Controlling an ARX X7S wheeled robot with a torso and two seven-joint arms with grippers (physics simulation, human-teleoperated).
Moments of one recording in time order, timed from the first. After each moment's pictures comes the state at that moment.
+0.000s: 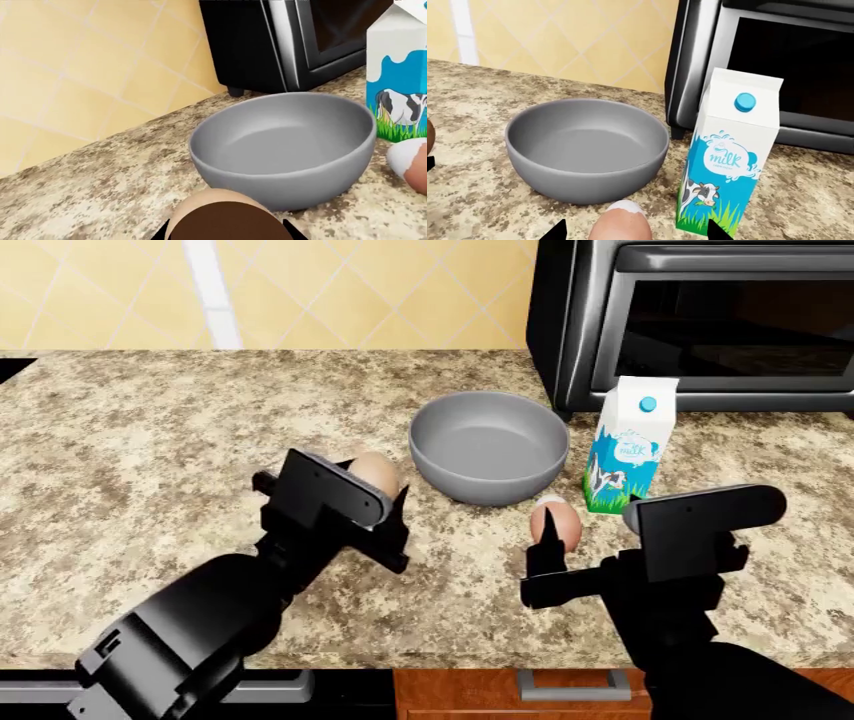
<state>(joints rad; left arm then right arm) -0.76 -0.50 0.72 0.05 -0.61 -0.40 -0.12 0.43 0.54 -0.19 -0.70 0.84 0.98 0.59</state>
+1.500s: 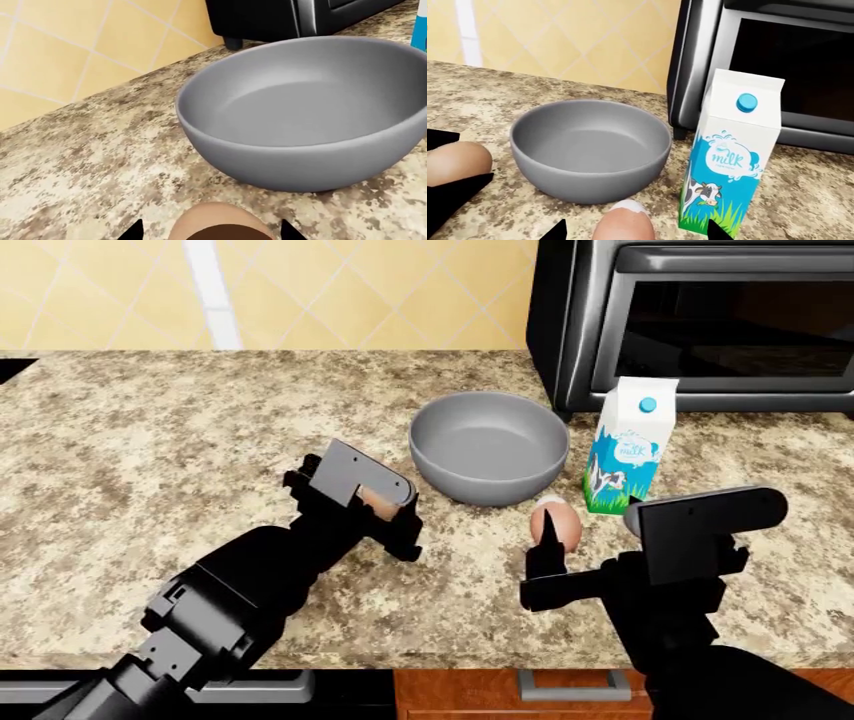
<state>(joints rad) -0.90 -0.35 0.80 -0.31 -0.58 -0.42 -0.01 0.42 0.56 -0.20 -0.70 0.86 0.96 0.61</state>
